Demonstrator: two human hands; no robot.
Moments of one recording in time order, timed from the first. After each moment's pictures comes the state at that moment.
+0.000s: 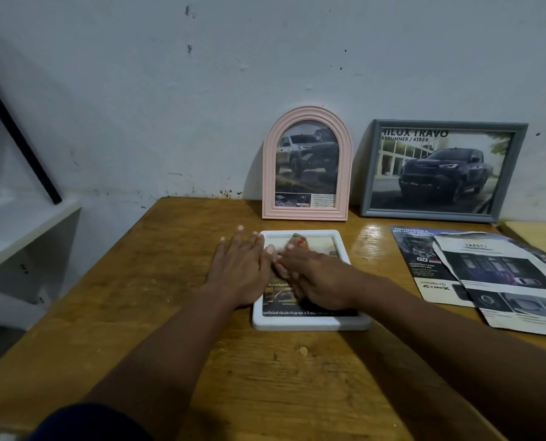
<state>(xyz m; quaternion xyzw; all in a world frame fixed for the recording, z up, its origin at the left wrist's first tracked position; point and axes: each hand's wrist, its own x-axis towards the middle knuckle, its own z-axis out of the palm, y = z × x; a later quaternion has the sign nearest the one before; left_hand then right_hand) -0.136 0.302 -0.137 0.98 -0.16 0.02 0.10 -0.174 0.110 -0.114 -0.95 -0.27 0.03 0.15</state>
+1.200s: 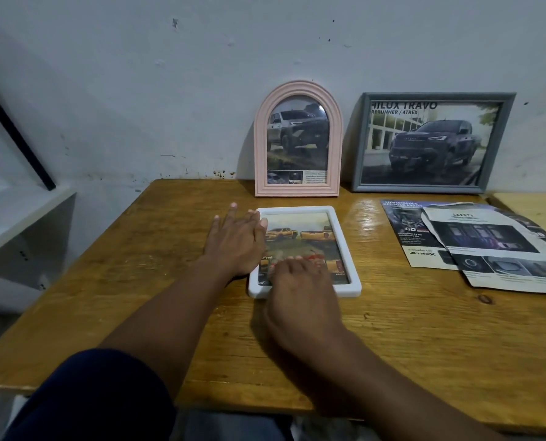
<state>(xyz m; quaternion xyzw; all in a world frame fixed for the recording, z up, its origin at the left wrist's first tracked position) -0.135 0.299 -0.143 0.98 -0.14 0.03 0.11 -0.281 0.186 -0.118 -0.99 -0.05 -0.05 0.11</state>
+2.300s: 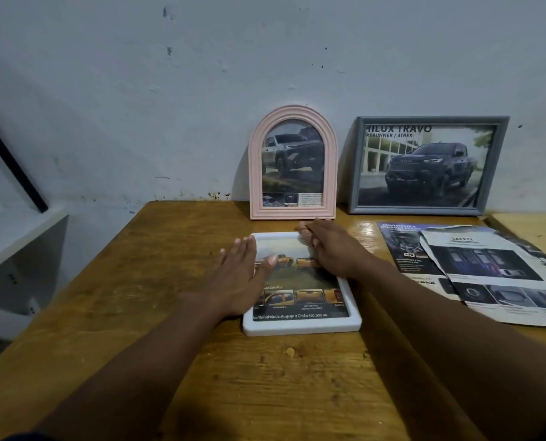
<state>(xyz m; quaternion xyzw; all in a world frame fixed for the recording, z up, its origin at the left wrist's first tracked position) -0.146 0.297 -0.142 0.97 -0.17 -0.07 0.16 -0.135 0.063 -0.117 -0.98 -0.08 -0.02 0.20</state>
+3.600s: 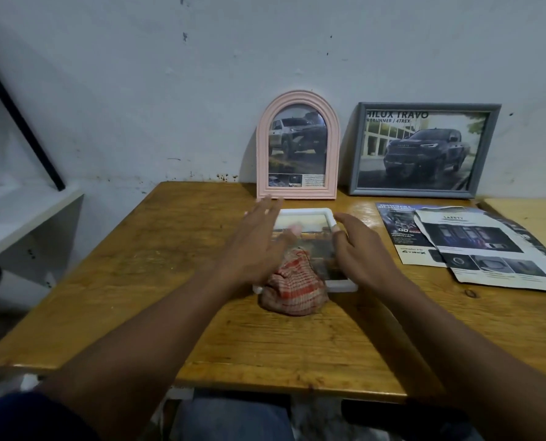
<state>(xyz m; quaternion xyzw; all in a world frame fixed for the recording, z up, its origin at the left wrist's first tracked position) -0.199 0.284 -0.109 0.94 -0.22 0.04 0.27 -0.246 0.083 -0.111 -0.92 -0.01 -0.16 0.35</state>
